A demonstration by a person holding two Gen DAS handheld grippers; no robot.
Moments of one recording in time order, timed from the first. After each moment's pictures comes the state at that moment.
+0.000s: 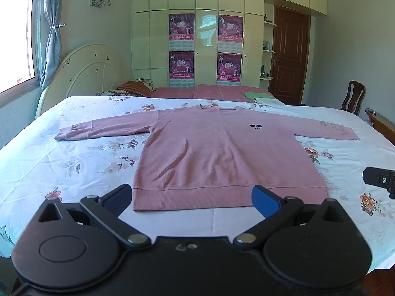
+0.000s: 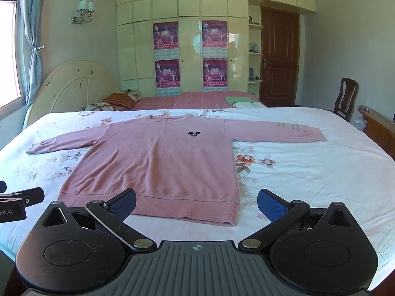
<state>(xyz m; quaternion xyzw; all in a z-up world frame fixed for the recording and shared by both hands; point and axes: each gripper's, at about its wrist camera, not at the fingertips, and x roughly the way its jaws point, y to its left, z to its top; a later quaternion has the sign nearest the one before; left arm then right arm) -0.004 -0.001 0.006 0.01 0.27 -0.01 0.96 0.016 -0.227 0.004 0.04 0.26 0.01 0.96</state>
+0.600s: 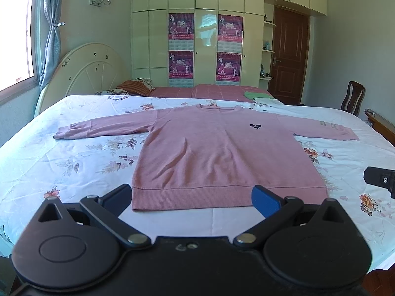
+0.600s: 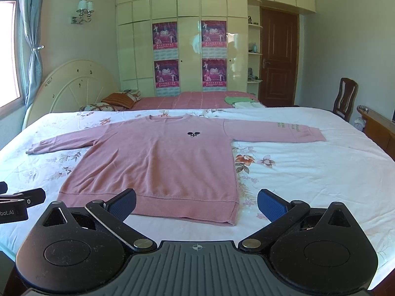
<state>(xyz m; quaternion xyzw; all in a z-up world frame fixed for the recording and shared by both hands) -0.004 -0.001 0.006 0.01 0.27 -0.01 0.96 0.017 -0.226 0.004 0.04 0.26 0.01 0.96</state>
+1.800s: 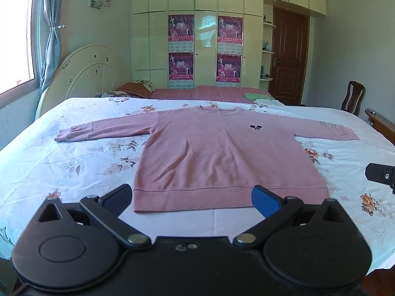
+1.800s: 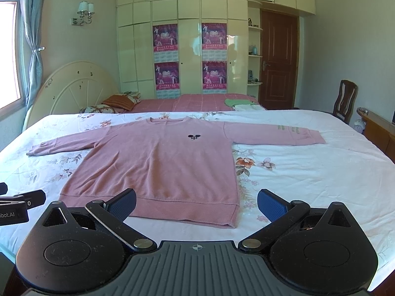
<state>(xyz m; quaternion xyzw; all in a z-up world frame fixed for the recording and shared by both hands) -0.002 0.003 0.006 0.01 0.27 -0.01 0.96 0.017 -0.222 0.008 0.04 0.26 0.01 0.97</state>
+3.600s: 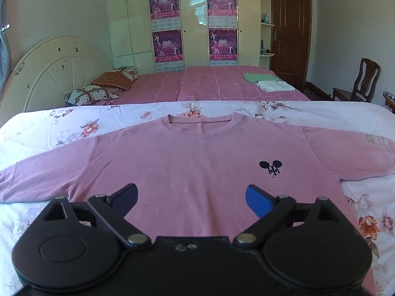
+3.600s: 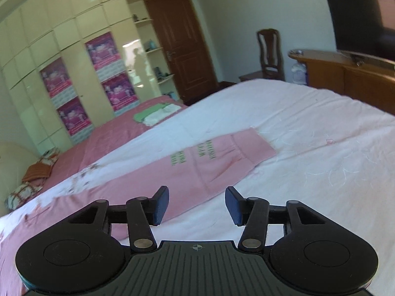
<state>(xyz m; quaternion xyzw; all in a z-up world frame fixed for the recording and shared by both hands) 0.360 -0.097 -0.048 0.04 0.33 -0.01 0.94 0.320 -0.554 -0.066 0.25 0.24 -0.18 0.92</state>
